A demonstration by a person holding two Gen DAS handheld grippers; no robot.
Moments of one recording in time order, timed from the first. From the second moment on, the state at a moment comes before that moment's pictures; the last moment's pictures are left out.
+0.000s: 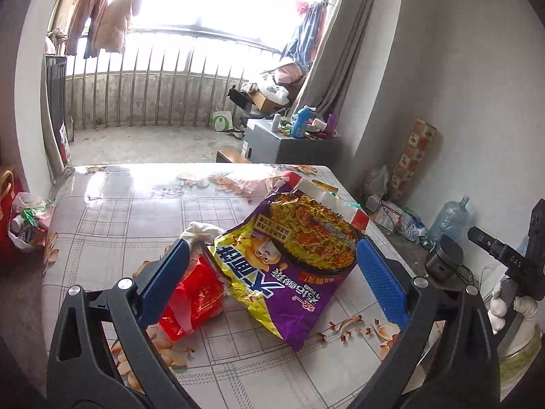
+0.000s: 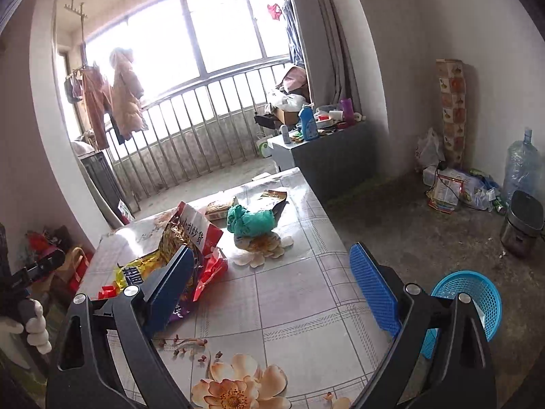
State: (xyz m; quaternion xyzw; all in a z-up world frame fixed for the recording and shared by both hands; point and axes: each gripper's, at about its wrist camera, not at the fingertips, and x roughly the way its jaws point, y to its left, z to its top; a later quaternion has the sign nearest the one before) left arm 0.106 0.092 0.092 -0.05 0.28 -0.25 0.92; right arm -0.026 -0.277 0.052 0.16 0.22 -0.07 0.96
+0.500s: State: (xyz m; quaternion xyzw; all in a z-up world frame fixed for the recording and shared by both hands) left arm 0.147 0.121 0.042 -0.11 0.34 -0.25 0.90; right arm 0.077 -0.201 -0.011 0.22 0.36 0.04 0.90
